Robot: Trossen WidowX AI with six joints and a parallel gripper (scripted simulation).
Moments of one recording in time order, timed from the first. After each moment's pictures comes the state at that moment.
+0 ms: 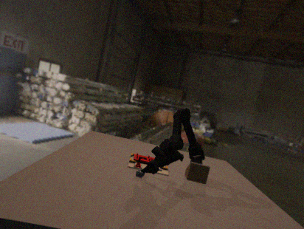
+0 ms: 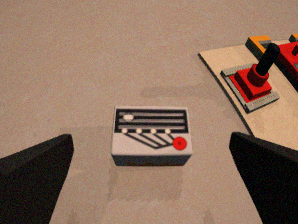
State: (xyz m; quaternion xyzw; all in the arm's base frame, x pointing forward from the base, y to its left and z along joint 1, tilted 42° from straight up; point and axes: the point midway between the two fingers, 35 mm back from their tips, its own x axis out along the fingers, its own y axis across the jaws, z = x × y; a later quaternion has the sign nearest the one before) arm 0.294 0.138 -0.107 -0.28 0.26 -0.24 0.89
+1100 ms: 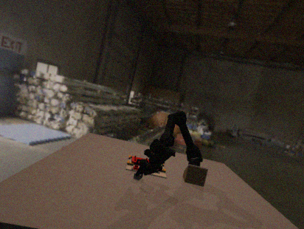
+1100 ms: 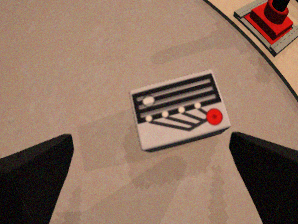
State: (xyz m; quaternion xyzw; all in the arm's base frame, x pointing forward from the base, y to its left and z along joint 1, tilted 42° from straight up) arm 0.306 0.142 -0.122 -0.10 0.33 -0.30 0.89
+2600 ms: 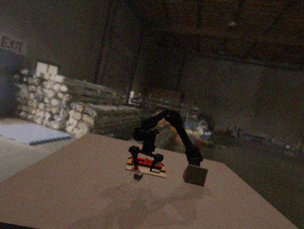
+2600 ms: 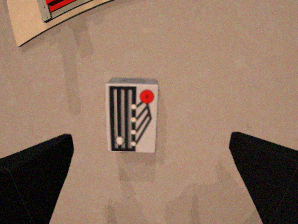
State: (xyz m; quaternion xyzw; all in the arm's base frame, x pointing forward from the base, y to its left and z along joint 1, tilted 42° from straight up) arm 0.320 0.150 -0.079 0.39 0.20 -0.66 0.61
